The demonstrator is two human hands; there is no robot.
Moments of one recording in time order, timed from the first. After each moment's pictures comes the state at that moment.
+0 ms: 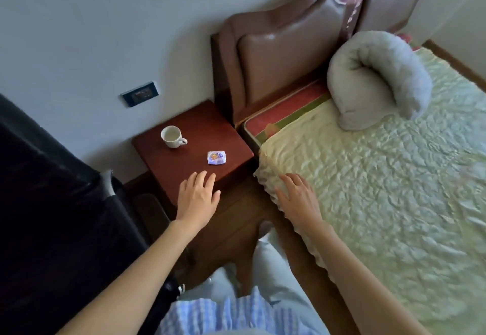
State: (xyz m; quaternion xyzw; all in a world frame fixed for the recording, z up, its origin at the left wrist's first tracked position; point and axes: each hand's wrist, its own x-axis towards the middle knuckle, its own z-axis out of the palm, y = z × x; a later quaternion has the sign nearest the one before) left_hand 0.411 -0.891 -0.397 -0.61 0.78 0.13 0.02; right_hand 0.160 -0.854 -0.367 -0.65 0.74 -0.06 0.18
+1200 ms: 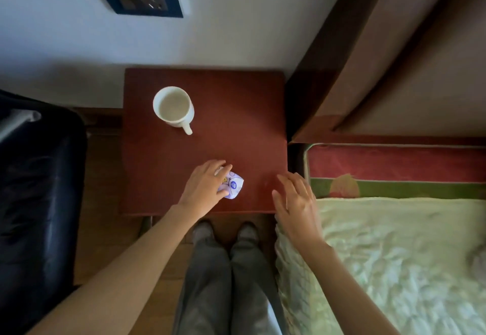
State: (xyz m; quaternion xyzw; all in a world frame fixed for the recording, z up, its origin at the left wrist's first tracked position) left_hand 0.371 -1.112 -0.703 -0.72 0.63 0.28 -0.01; right_hand 0.152 -1.169 -0.653 -0.79 0.54 -0.05 0.28
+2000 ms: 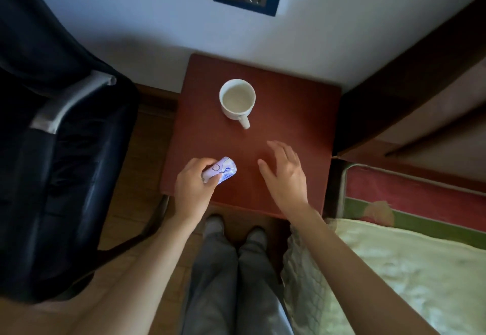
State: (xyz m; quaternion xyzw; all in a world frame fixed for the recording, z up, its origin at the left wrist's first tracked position) left_hand 0.421 -1.039 -0.661 -0.87 0.27 0.23 -0.35; right_hand 0.285 -1.173 -0.646 -0.82 0.45 -0.07 0.33
